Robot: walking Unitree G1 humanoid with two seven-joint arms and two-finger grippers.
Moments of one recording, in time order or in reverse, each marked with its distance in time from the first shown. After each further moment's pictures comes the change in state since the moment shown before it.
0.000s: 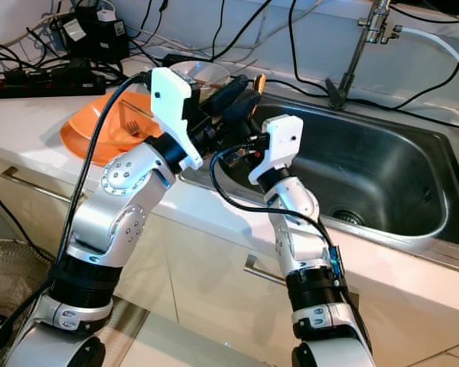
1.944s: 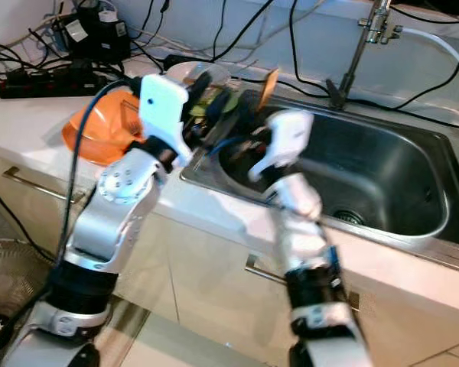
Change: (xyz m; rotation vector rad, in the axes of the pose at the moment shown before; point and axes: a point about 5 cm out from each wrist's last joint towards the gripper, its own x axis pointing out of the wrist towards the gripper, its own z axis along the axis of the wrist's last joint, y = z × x) left arm -0.012 0.019 -0.009 0.220 0.066 0.283; right arm 0.000 -0.009 0.011 0.015 -0.048 -0.099
